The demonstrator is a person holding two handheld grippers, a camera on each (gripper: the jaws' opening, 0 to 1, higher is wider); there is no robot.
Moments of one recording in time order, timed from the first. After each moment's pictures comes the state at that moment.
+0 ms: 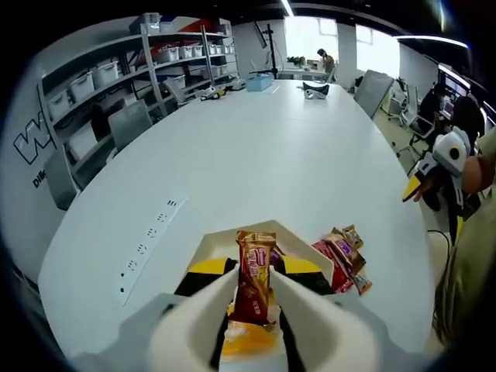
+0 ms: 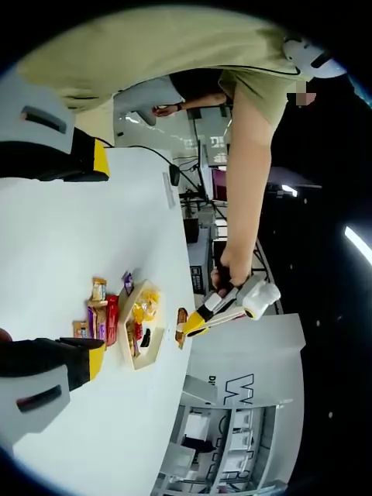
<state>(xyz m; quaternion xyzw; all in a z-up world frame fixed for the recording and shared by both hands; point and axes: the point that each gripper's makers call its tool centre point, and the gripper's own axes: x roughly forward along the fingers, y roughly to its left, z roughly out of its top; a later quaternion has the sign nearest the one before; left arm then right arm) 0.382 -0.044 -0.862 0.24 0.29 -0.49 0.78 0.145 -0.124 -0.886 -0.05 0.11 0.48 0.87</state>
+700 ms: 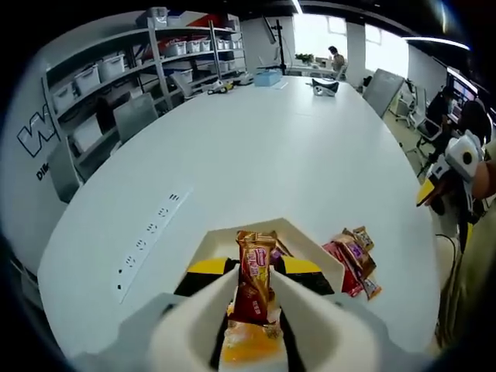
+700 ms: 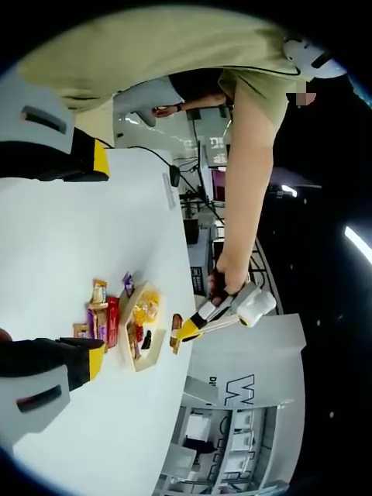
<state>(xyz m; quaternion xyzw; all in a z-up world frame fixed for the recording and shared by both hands) 0.391 -0.049 -0.877 0.24 0.30 -0.48 0.79 0.144 -0.122 -0.889 -0.05 0.12 0.48 0.87</state>
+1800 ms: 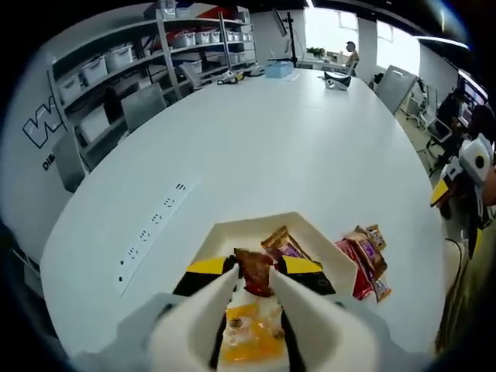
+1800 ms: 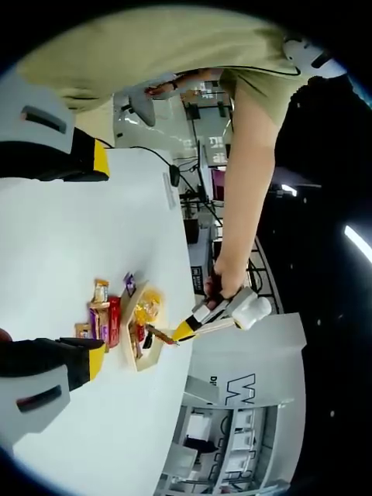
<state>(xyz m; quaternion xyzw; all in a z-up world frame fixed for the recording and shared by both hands) 0.413 -0.043 -0.888 0.24 0.31 -0.45 0.80 0.144 -0.124 -0.890 -0.05 0.12 0.48 0.87</state>
